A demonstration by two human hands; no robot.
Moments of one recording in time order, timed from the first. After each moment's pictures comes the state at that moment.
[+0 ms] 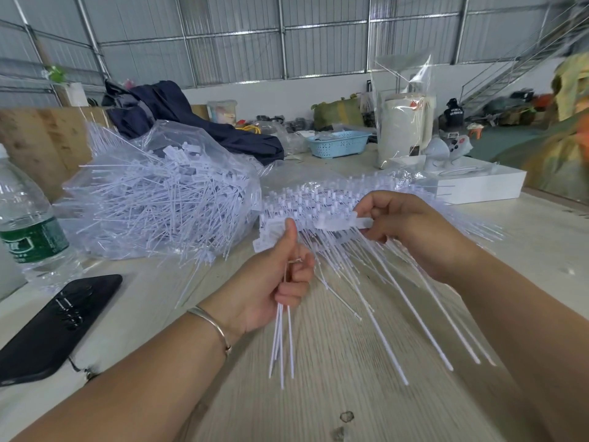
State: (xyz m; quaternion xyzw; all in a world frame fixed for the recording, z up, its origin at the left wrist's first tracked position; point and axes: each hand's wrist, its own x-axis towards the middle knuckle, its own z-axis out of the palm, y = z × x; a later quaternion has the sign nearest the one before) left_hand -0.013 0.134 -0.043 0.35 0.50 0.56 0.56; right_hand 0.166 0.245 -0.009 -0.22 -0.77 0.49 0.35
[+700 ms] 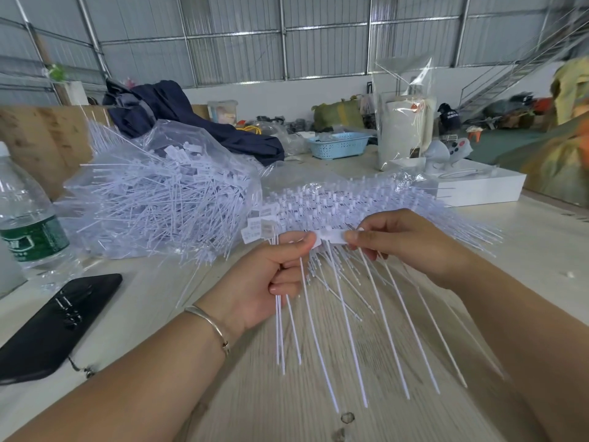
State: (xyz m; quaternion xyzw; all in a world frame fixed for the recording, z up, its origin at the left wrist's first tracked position) left_hand -0.012 0.128 -0.036 0.36 0.44 0.61 0.55; right_hand 0.169 0.249 -0.019 -0.24 -0.83 0.41 0.28
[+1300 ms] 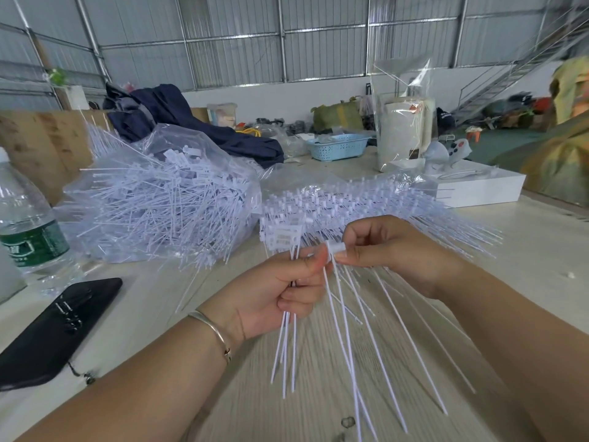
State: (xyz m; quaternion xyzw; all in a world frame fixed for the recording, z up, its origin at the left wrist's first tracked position) left_hand -0.009 0.127 -0.039 0.46 0.38 0.49 0.64; right_hand 0.157 0.233 -0.019 -0.15 -0.79 0.53 0.26
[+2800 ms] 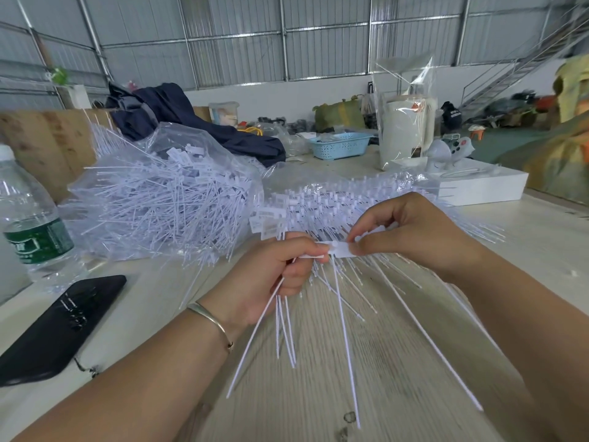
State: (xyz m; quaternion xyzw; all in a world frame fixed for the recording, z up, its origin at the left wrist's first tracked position) left_hand -0.011 0.128 -0.028 0.47 0.49 0.55 0.48; right_hand 0.169 0.228 0.002 -0.22 -0.83 0.40 0.33
